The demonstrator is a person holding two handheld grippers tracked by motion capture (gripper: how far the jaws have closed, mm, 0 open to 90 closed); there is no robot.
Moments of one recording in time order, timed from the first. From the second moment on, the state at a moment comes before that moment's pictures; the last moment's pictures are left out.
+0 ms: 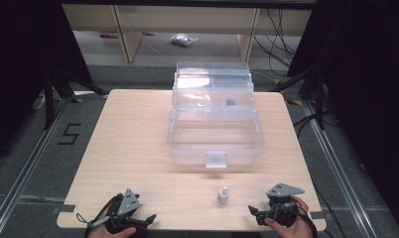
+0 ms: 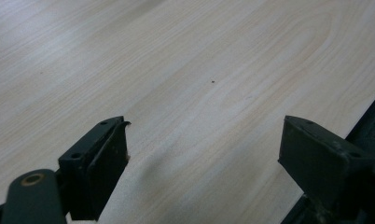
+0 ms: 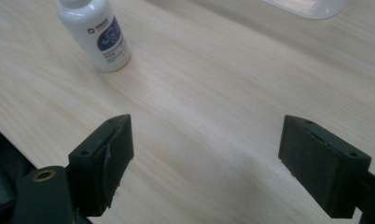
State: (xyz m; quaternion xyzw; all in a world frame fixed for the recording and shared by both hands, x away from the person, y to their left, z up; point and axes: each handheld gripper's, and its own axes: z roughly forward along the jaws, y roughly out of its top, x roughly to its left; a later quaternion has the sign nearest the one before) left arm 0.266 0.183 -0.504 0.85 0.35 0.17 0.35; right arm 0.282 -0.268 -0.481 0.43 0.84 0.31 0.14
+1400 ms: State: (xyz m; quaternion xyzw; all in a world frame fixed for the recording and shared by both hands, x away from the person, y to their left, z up) left arm 0.266 0.183 -0.505 0.85 0.35 0.17 0.35; right arm 0.310 -0.193 -0.451 0.29 0.93 0.22 0.11
